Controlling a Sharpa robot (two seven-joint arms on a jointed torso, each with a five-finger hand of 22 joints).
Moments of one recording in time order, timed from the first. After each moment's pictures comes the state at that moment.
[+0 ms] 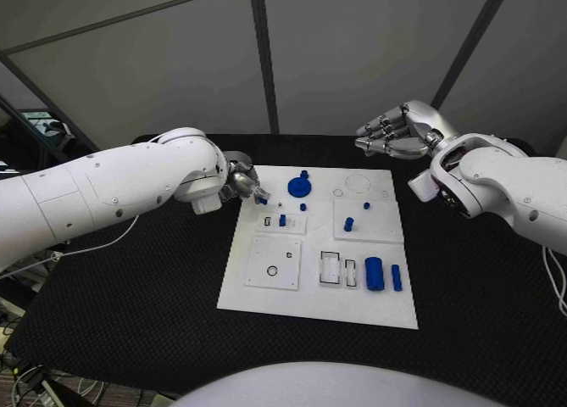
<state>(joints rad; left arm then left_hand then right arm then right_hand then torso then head) 1.27 -0.74 -0.01 1.35 -0.96 0.13 -0.53 1.21 -0.06 0.55 0.15 0.12 0.88 0.06 0.60 0.65 1.22 -0.01 1.08 0.85 1.47 -0.07 1.40 1.31 0.06 1.47 0.04 1.38 1.31 1.27 -0.74 0.00 1.34 -0.79 -0.34 0.19 1.40 -0.12 0.19 0.18 0.31 1.00 0.22 0.07 0.07 1.16 0.15 0.07 0.06 1.17 0.11 0.06 0.08 0.17 1.05 0.21 0.20 0.17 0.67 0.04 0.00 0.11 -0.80</state>
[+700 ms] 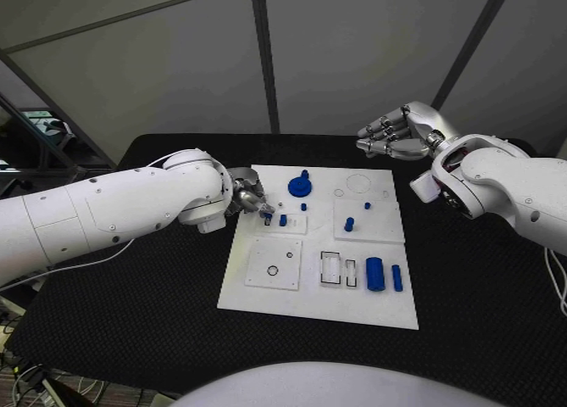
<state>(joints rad) 1.22 -0.78 -0.02 1.46 -1.04 0.04 -0.53 1.18 -0.08 0.60 0.12 0.12 0.88 0.06 0.62 0.65 1.24 -0.01 1.10 0.87 1.47 -0.07 1.40 1.31 0.06 1.46 0.04 1.38 1.31 1.27 -0.74 0.00 1.33 -0.79 -0.33 0.19 1.40 -0.12 0.19 0.19 0.31 1.00 0.22 0.07 0.07 1.16 0.15 0.07 0.06 1.17 0.11 0.06 0.08 0.17 1.05 0.21 0.20 0.17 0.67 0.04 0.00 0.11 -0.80</state>
